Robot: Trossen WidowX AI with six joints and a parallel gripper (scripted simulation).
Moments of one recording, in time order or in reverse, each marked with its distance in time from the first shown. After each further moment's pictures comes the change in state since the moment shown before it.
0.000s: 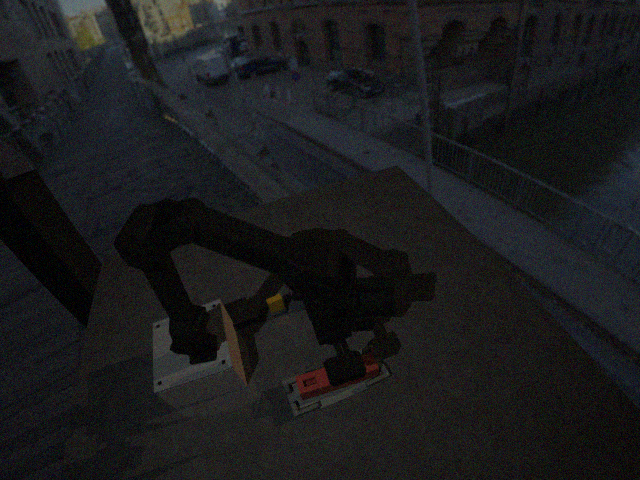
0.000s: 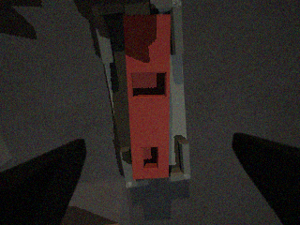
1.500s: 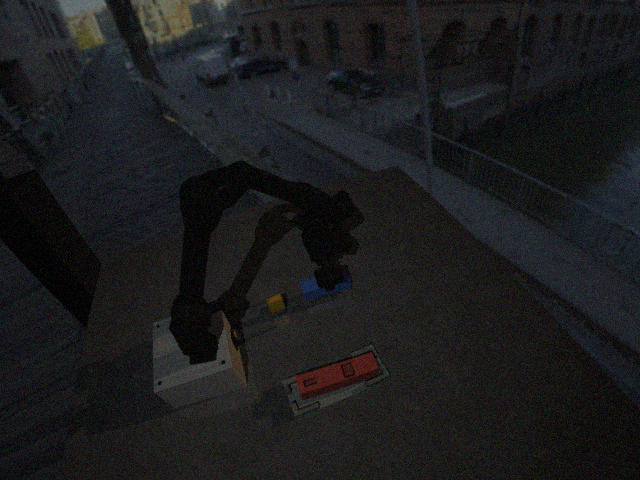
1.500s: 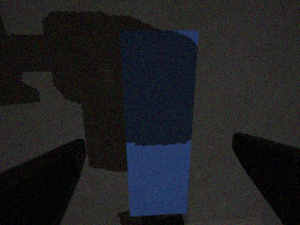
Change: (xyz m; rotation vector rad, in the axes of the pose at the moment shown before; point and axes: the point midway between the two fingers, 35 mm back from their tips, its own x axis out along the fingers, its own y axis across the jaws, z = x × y) arm 0.070 0.271 0.045 0.011 -0.009 0.025
